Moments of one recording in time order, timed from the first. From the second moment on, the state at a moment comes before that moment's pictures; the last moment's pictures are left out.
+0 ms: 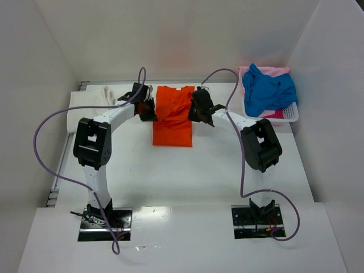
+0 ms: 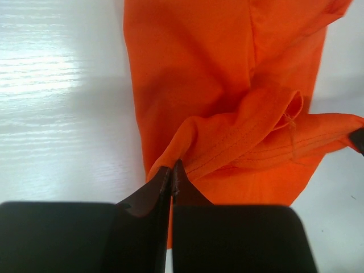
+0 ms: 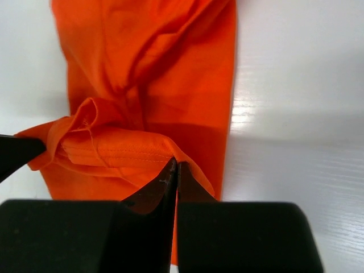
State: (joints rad) left arm -0.25 1.99 1.52 -0.45 0.17 -0.42; right arm 0.50 1.96 1.42 -0.17 0.09 0.60
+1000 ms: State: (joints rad) left arm -0.19 1.79 1.49 -0.41 0.21 -0.37; right arm 0.48 1.85 1.35 -0.11 0.11 0.62
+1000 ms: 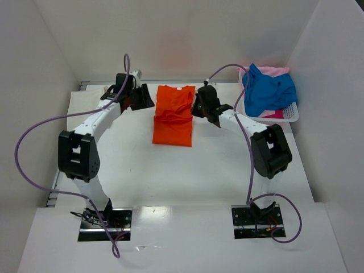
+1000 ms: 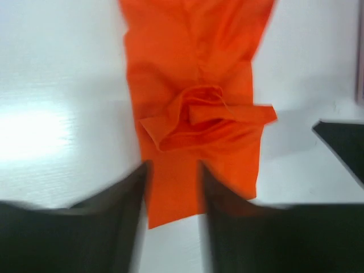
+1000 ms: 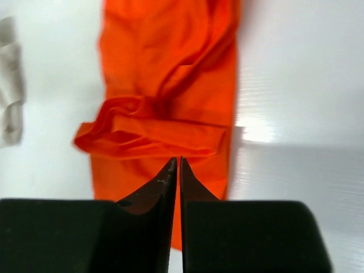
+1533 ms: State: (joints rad) left arm -0.24 1.94 1.31 -0.27 0.37 -0.43; right arm 0.48 1.93 1.28 -0.02 -0.13 0.67
